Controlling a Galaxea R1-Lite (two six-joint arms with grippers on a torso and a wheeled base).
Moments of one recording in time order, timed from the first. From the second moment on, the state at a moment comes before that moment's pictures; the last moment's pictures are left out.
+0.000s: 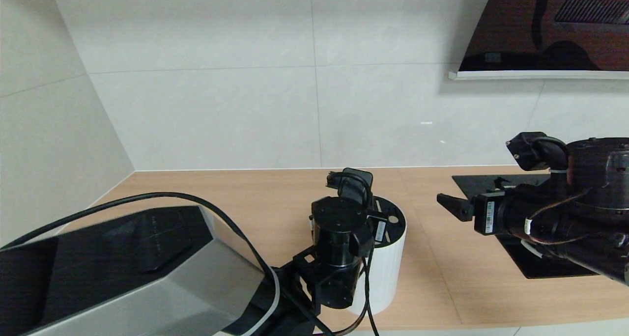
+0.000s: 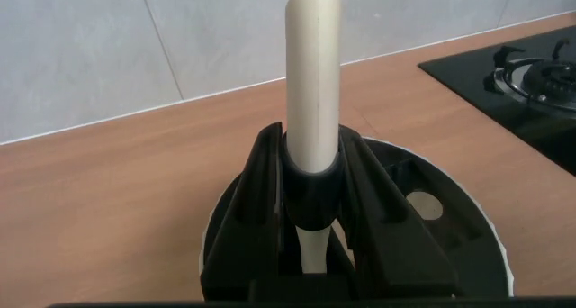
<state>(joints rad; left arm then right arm) -0.89 2.22 -0.98 -1.18 0.60 0.00 0.53 1.50 -0.67 -0.49 -0.25 0.18</state>
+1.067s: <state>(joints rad) -0.88 2.02 -0.86 -1.18 0.54 0.00 0.53 1.50 -0.67 -0.49 -0.26 0.18</state>
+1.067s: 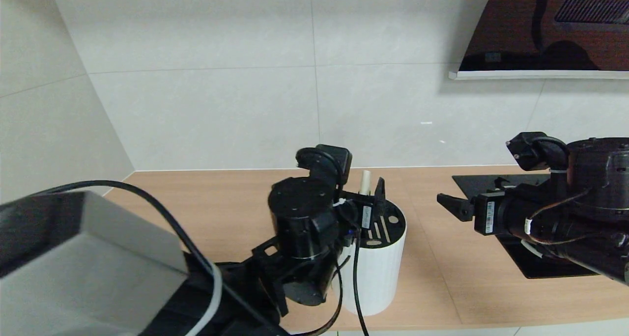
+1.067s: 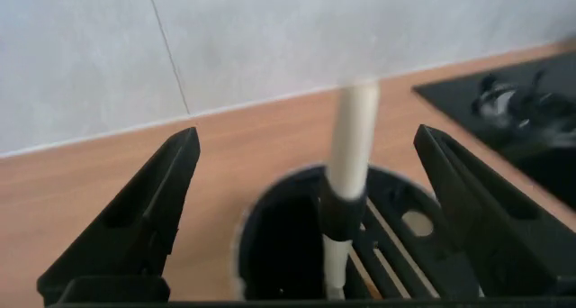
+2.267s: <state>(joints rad) -0.24 0.50 -0.43 -0.29 -0.10 -0.15 0.33 0.92 -0.54 -0.46 -0.26 0.08</state>
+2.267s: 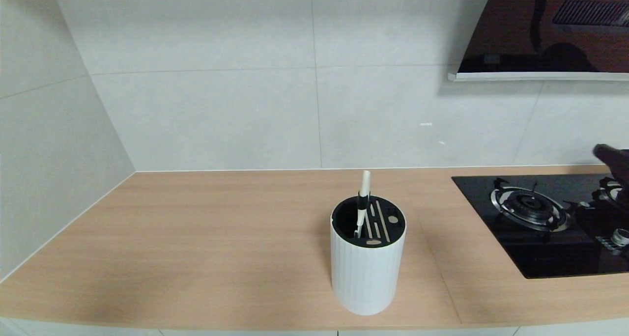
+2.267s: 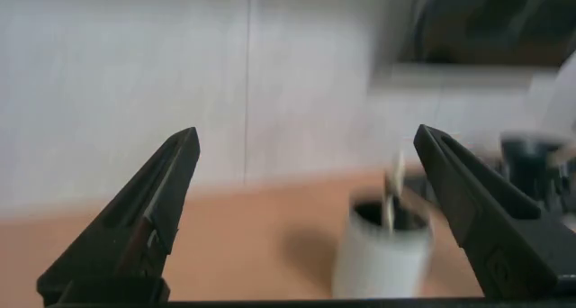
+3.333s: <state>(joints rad) 0.01 0.00 -0.35 0.06 0.06 0.06 0.00 0.02 -0.39 0.02 -0.23 -0.04</state>
